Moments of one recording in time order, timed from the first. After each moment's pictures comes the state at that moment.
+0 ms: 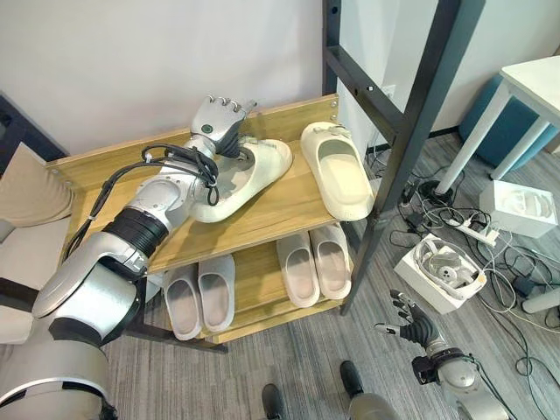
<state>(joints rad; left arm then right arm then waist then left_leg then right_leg) -1.05 0.73 -0.70 0.61 0.76 0.06 0.25 0.12 -0.46 0.26 0.34 0.16 -0.13 -0.05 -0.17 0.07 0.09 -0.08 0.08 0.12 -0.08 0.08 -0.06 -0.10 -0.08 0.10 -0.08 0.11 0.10</state>
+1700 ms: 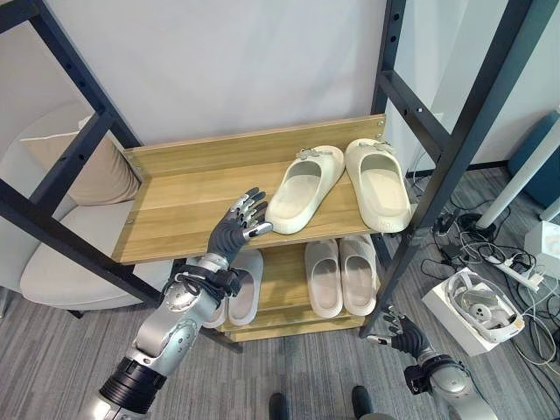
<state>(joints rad) -0.18 0.50 -0.33 -0.12 -0.76 0.00 0.07 0.15 -0.41 0.27 0.35 0.16 -0.03 0.00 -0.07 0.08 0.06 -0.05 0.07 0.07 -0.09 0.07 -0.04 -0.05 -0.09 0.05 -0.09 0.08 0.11</state>
